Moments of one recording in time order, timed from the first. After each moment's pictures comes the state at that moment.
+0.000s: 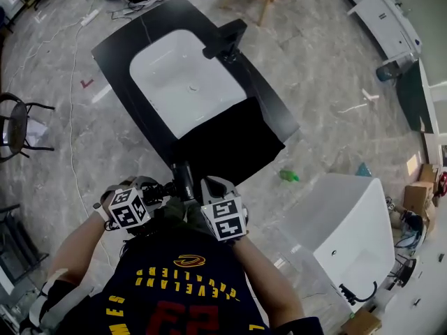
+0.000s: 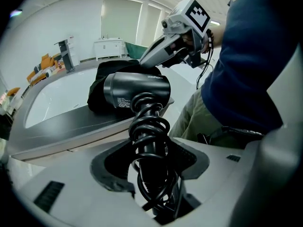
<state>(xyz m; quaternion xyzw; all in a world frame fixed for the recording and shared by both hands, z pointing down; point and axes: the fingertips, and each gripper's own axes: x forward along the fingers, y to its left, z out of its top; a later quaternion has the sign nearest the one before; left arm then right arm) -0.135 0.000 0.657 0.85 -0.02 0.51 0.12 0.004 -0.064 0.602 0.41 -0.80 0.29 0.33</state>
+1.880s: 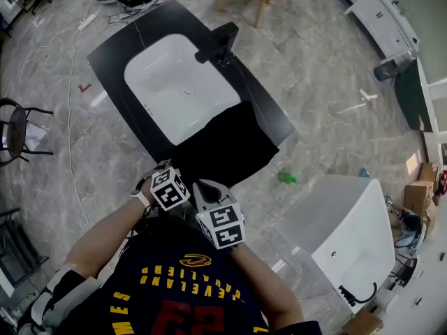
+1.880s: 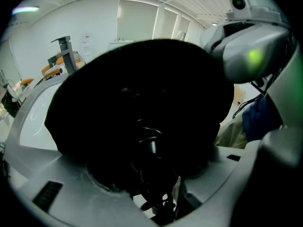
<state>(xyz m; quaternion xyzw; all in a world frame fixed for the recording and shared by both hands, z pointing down) -0.014 -0.077 0.690 0.85 -0.10 0.50 0.15 -0.004 -0.073 0.571 0.40 -0.82 0.30 0.27</state>
